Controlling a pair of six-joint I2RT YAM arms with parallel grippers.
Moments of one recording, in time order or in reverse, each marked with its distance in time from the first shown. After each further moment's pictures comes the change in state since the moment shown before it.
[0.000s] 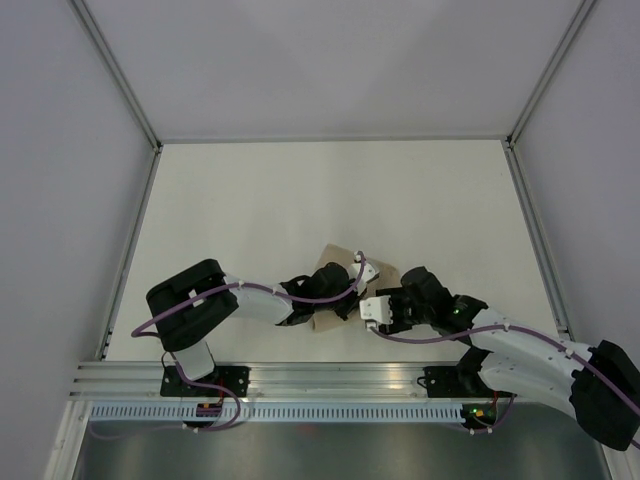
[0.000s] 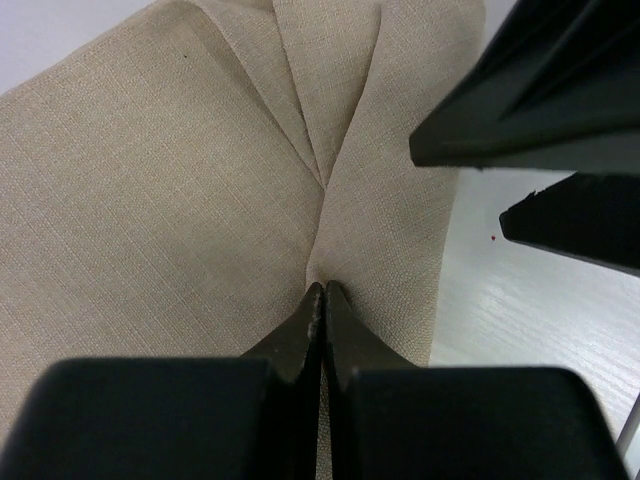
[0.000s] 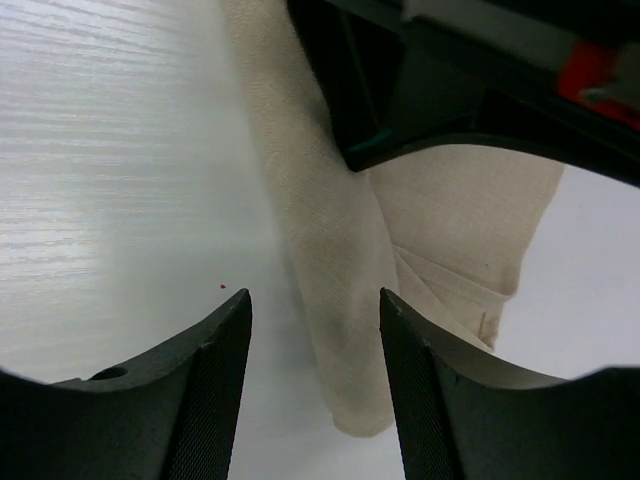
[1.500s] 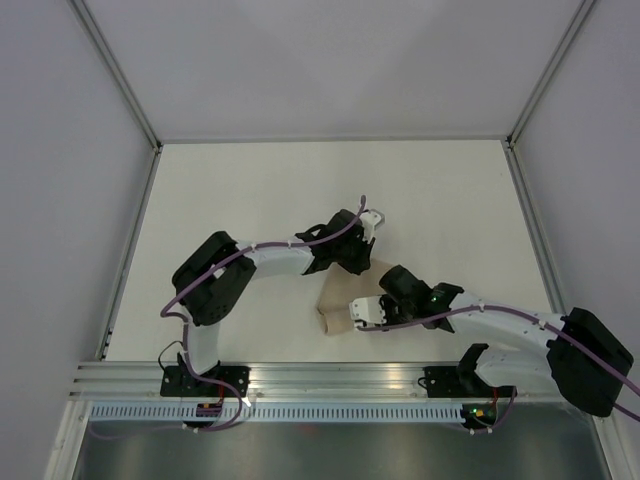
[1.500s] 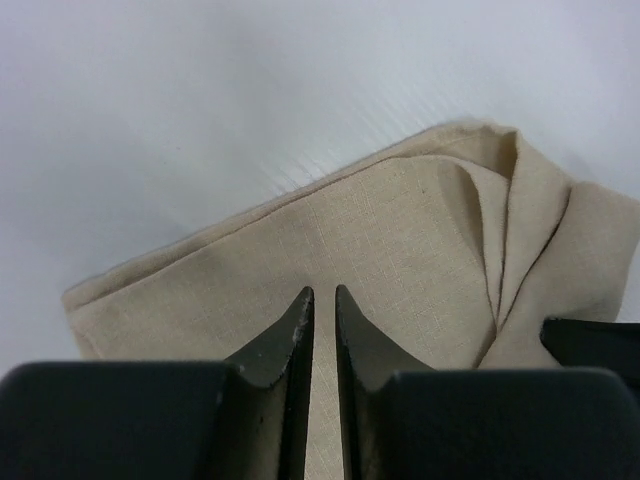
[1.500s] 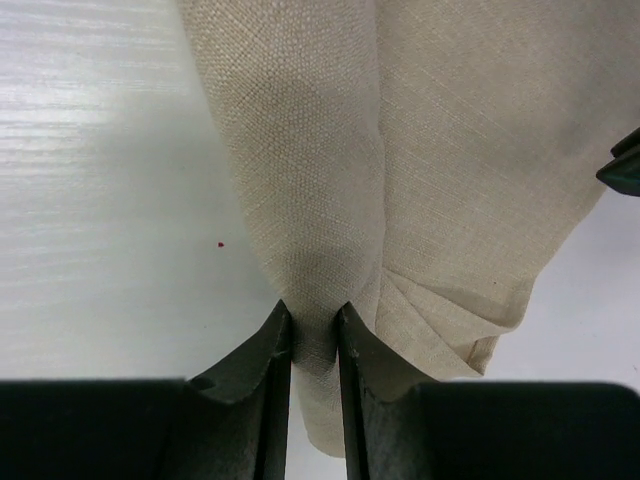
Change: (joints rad) left arm 0.198 0.167 0.432 -0.369 0.101 -0.117; right arm 0.094 0.193 0.104 -0.145 0.240 0.020
